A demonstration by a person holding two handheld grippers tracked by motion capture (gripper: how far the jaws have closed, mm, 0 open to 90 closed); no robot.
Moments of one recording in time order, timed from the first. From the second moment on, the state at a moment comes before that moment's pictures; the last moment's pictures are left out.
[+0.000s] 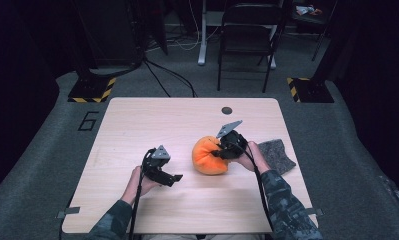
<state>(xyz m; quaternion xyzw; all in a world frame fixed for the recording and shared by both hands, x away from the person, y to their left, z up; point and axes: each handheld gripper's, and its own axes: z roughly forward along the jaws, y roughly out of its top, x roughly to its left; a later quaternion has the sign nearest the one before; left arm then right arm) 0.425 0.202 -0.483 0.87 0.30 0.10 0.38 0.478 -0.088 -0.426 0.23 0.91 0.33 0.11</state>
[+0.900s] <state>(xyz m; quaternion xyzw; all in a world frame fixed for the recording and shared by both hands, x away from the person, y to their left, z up) 0.426 0.202 -0.484 0.87 0.31 0.10 0.37 0.459 -0.090 -0.414 0.47 0.80 0.33 0.19</state>
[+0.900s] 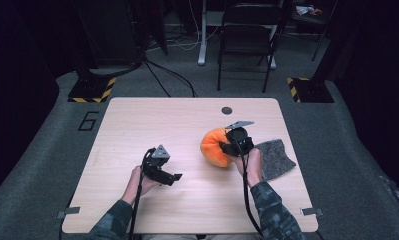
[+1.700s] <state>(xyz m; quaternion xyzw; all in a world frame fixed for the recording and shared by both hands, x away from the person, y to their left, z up) 0.428 0.202 -0.486 0.87 0.31 0.09 0.37 0.471 -0.107 -0.406 0.35 0.86 0.32 0.18</state>
